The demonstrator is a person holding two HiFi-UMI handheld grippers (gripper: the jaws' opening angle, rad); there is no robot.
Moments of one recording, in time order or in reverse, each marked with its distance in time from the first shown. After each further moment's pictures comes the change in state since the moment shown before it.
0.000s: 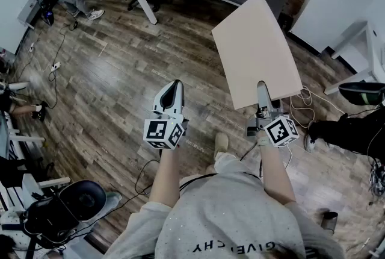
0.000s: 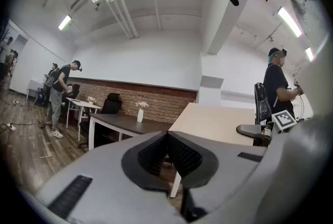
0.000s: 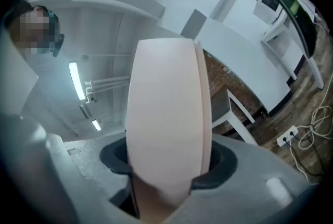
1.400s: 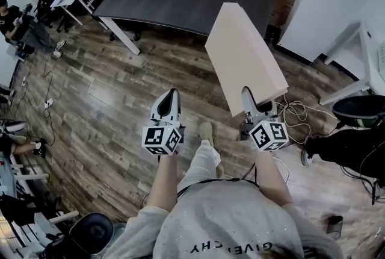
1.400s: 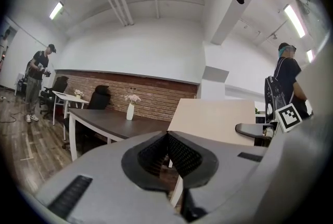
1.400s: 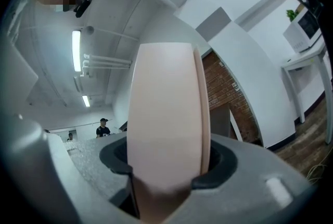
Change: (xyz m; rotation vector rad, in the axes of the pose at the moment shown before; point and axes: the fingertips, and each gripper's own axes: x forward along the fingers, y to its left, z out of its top) left arm 0.246 0.011 -0.009 -0.016 0.056 -0.058; right arm 0.179 -0.097 0.067 -0.300 0.032 -0.077
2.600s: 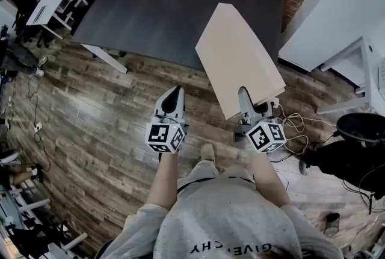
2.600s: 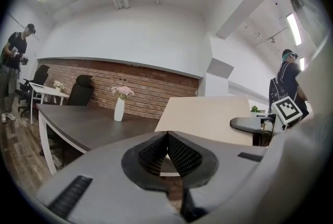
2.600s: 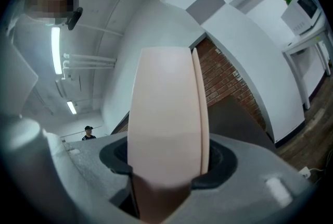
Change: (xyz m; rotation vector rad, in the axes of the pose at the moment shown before) left arm 0.250 0.116 0.018 0.001 0.054 -0.149; right arm 0.251 -0.037 -0.001 0.094 -0.009 -0.091
